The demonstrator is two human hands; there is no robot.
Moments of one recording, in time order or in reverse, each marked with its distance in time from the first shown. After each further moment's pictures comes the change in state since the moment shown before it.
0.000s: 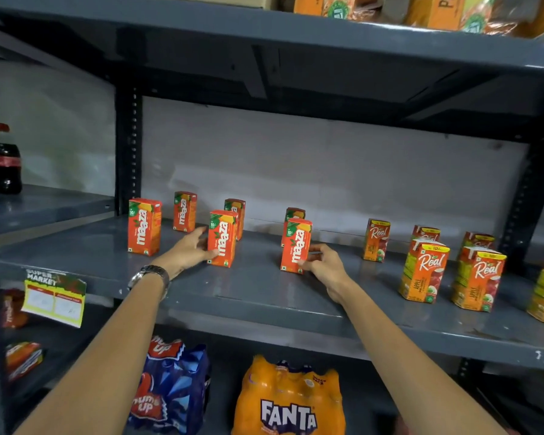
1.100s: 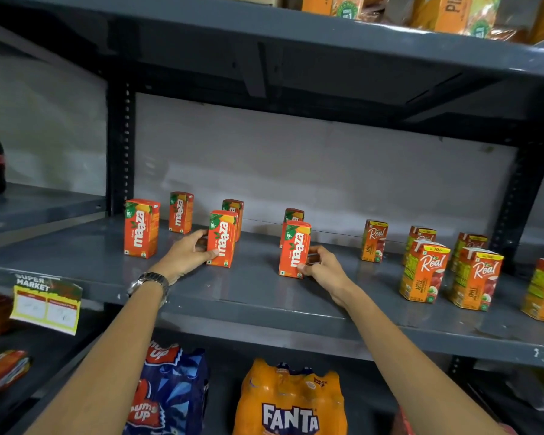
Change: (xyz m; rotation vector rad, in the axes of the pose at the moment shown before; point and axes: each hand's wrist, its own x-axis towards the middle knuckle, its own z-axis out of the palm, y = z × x) left_hand -0.006 0.000 0.001 0.053 0.043 0.087; right_hand -0.015 -0.010 0.004 -0.087 -0.084 -0.015
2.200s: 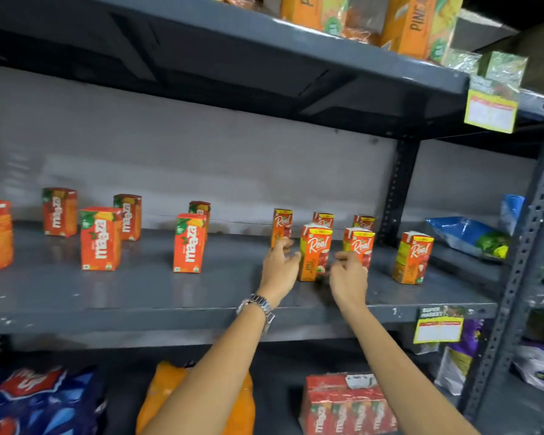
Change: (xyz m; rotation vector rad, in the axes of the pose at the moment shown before) left_hand -0.028 0.144 0.294 -0.323 -0.123 0.140; right_hand -0.071 0.071 -0.162 -0.168 0.743 0.088
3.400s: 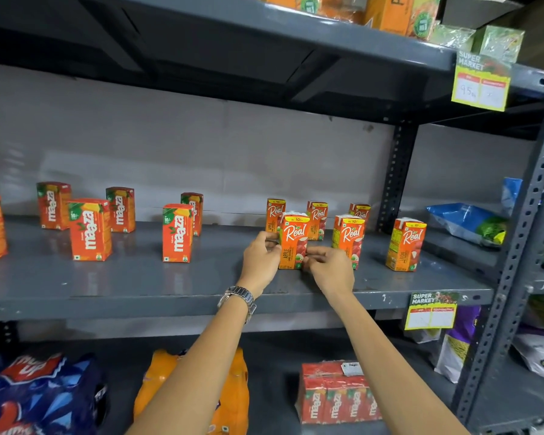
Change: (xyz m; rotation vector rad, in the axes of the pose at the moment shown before) left_hand -0.004 -0.005 -0.003 0.093 0.099 -0.009; right_hand 0.001 0.006 0.001 -0.082 -0.169 -0.103
